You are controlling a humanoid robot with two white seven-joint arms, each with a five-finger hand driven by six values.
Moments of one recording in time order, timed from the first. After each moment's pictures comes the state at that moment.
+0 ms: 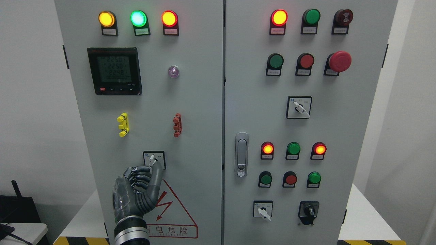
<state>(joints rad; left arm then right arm) -0.45 -0.11 -0.16 -1.85 -0.24 0.57 0.47 0.12 0.12 0.00 -0.11 0.00 0.01 -0.06</state>
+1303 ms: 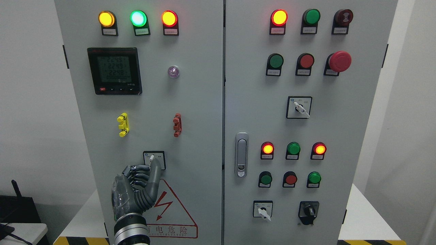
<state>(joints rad) -0.47 -0.12 -0.16 -1.85 -0.24 0.61 0.48 0.12 0.12 0.00 -0.11 0.00 0.01 -0.06</state>
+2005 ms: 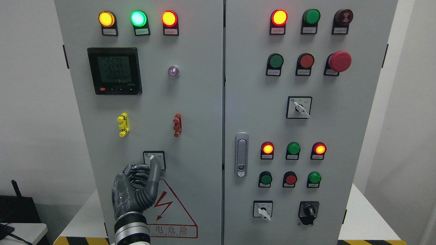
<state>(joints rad) -0.47 -0.12 -0.16 -1.85 -0.24 0.62 0.49 0.12 0.12 0.00 -0.11 0.00 0.01 -0.06</state>
